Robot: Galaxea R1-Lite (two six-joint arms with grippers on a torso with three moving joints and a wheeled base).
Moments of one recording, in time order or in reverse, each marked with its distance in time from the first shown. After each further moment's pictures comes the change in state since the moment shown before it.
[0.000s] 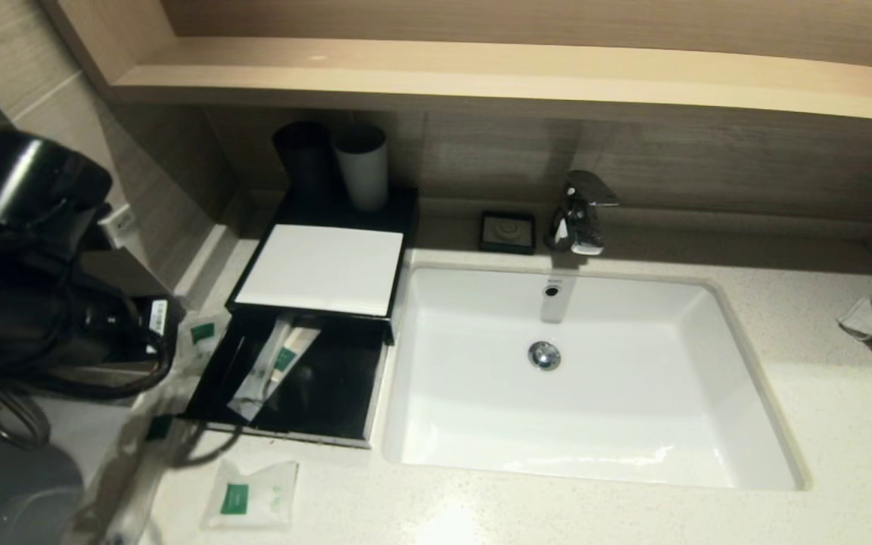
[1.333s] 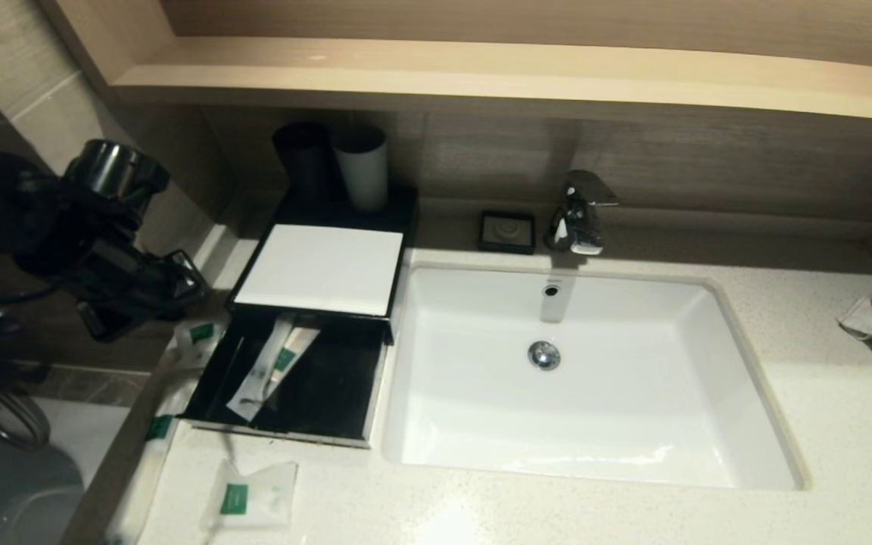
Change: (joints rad) left arm 0.174 0.318 -0.255 0.008 -0.055 -0.459; right arm 0.000 0.000 0.000 0.000 0.000 0.000
